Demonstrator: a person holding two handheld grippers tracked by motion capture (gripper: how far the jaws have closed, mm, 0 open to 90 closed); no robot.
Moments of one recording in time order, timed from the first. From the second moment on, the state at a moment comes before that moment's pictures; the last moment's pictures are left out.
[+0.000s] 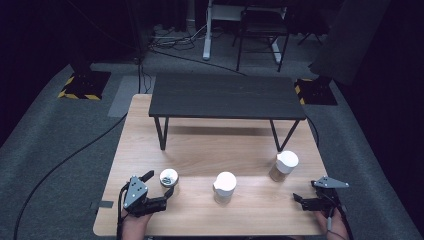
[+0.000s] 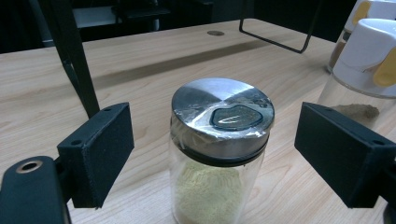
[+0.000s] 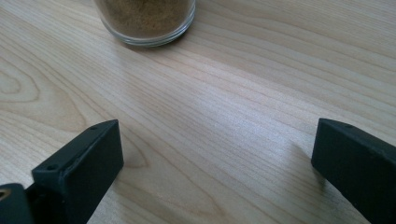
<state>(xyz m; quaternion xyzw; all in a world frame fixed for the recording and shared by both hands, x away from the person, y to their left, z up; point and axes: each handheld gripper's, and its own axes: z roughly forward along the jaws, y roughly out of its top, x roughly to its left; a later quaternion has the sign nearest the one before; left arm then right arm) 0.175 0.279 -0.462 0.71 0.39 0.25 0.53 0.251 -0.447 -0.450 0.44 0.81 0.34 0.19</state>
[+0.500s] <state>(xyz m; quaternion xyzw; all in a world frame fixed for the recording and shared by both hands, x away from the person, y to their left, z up) 0.188 0.273 -0.467 0.73 0.39 0.23 0.51 0.251 -0.447 -0.450 0.44 0.81 0.34 0.19</state>
